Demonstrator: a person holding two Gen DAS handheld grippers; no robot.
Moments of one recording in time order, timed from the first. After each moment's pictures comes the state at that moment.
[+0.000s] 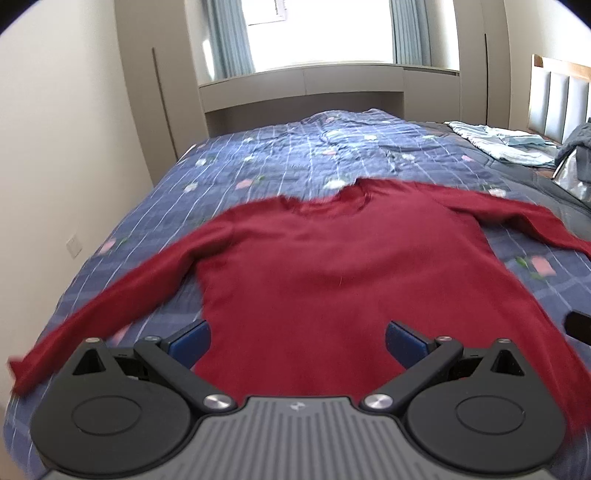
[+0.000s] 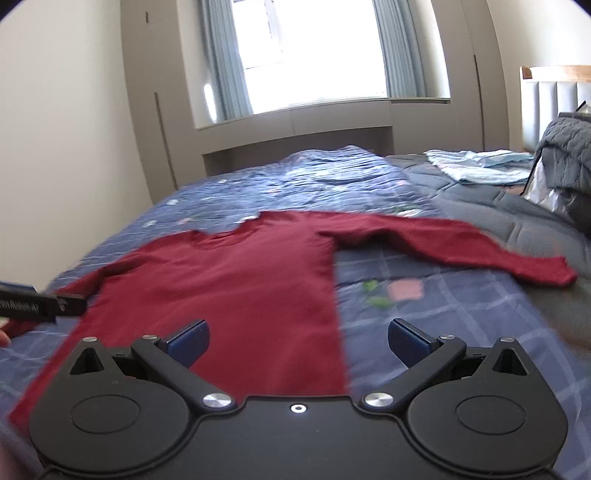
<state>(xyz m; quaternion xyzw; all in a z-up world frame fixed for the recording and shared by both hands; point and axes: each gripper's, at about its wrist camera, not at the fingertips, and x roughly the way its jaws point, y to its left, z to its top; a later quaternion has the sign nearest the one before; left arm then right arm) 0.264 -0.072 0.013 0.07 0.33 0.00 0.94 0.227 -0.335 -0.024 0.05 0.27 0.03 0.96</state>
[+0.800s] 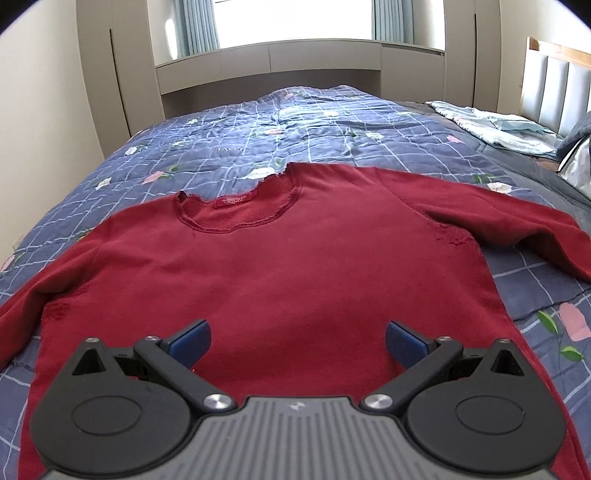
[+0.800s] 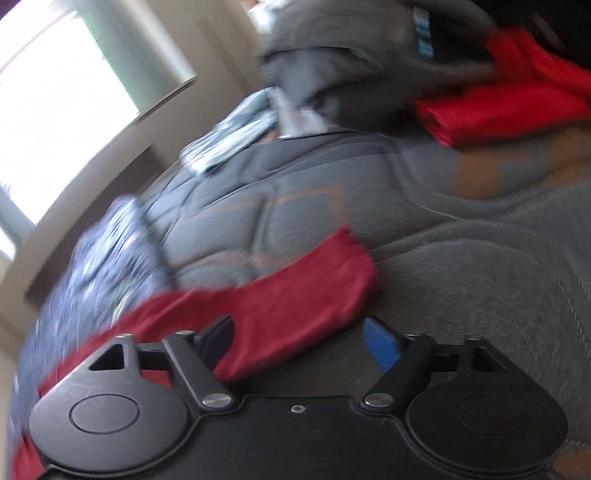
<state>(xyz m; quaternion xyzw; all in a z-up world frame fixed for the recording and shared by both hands) 0.407 -0.168 -0.069 0.06 0.37 -0.03 0.93 0.315 -0.615 -0.094 0.37 0.26 -0.28 0.85</state>
